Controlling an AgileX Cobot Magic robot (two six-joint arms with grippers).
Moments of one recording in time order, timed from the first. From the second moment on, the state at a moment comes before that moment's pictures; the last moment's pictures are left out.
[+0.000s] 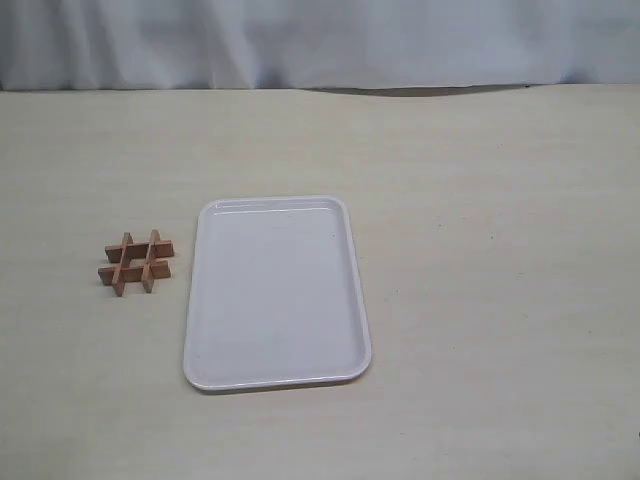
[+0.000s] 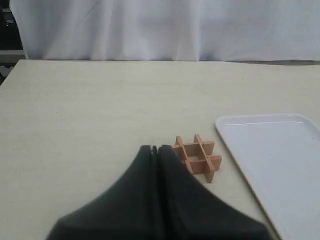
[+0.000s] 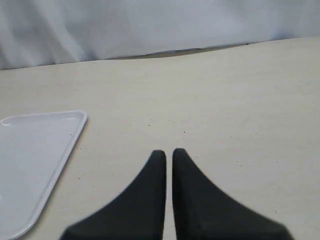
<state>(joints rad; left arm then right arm) -0.13 0.00 0.00 0.02 0.34 -0.07 -0.19 0.00 0.00 0.07 0.35 0.07</state>
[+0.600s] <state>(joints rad) -0.13 0.00 0.00 0.02 0.14 -0.07 -0.19 0.00 0.00 0.07 0.35 0.07</state>
